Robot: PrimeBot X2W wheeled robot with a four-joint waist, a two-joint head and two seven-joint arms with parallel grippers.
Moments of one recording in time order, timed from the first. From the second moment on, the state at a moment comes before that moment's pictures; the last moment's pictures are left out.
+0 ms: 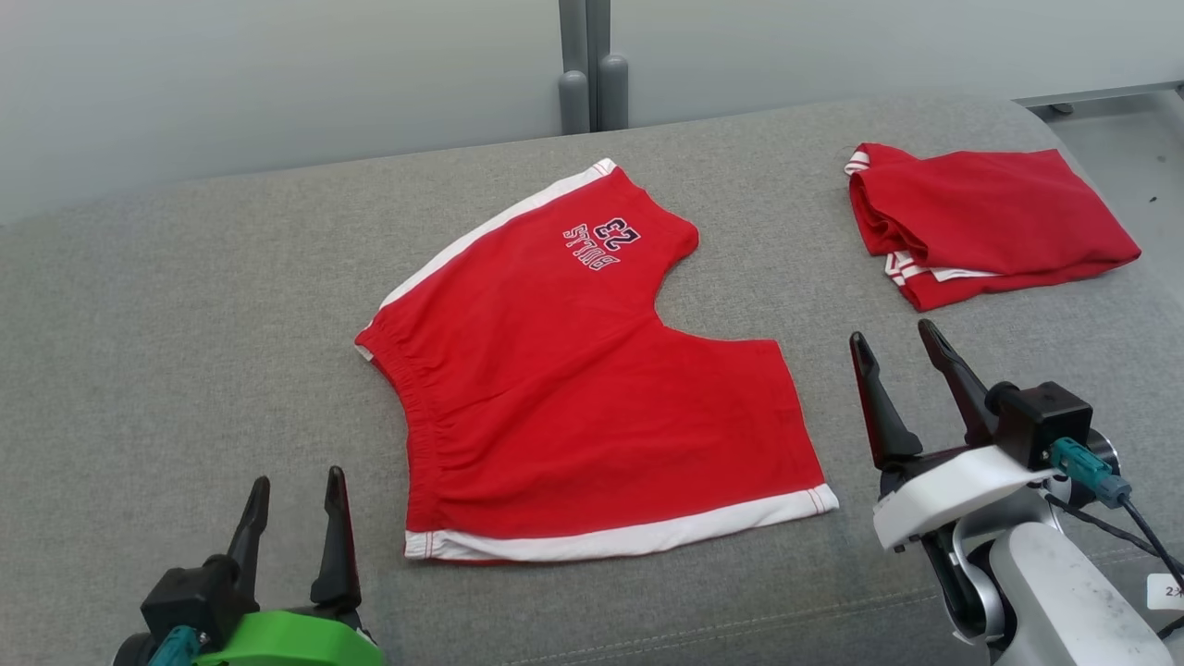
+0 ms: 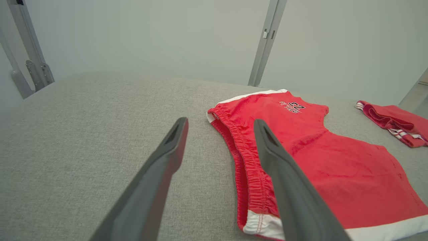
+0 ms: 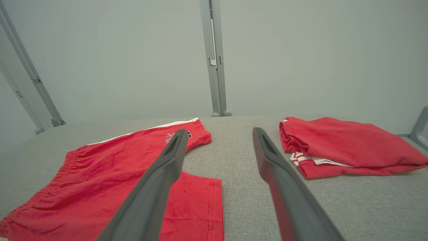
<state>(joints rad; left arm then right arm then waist) 0.10 0.08 -0.17 0.06 -0.40 0.10 -0.25 -0.11 -0.22 0.35 0.17 0.35 -0.07 -0.25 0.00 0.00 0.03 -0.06</state>
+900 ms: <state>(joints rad) 0.04 0.15 -0.31 0.26 -0.34 -0.04 -0.18 -0.09 -0.21 0.35 0.32 0.43 0.04 -0.25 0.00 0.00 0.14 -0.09</state>
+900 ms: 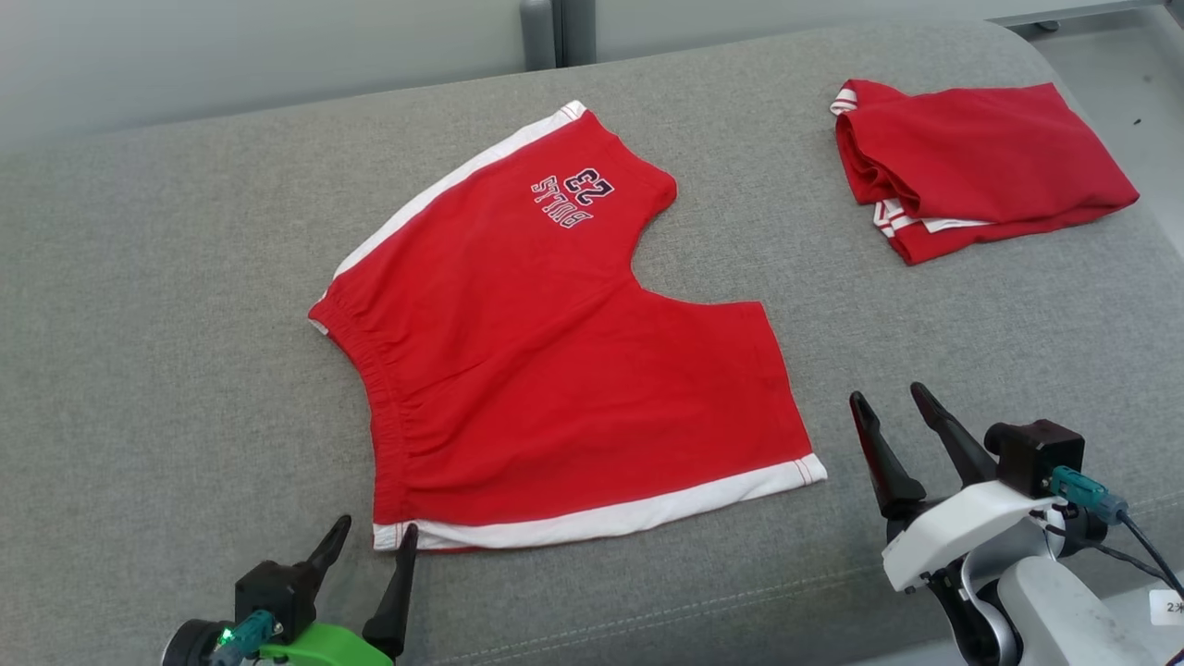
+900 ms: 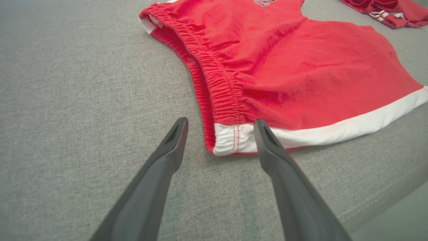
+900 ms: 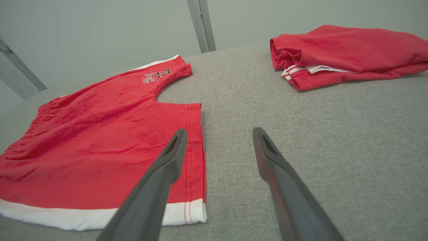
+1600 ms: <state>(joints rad) 0.01 0.14 -0.33 0.29 -0.33 -0.07 -0.20 -0.13 -0.22 0.35 0.38 0.43 0.06 -0.25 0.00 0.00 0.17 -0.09</state>
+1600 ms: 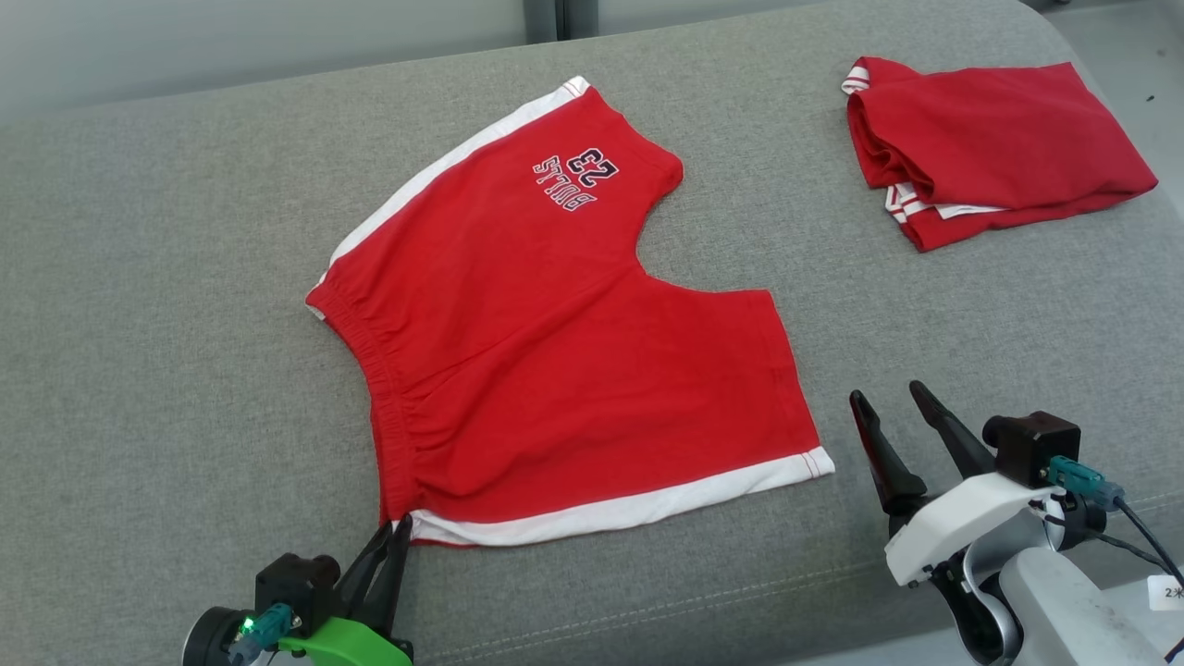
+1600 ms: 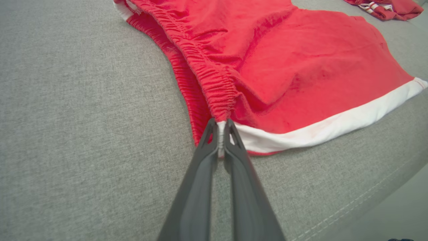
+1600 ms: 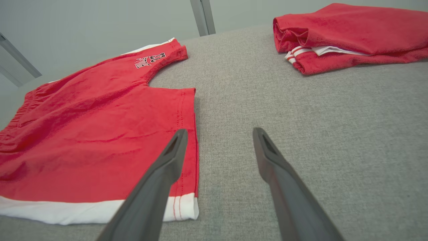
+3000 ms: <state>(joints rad) -0.03 0.12 -0.33 0.28 -0.33 -0.08 -0.24 -0.18 -0.20 0.54 0.56 0.42 0.12 -0.24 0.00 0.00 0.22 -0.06</state>
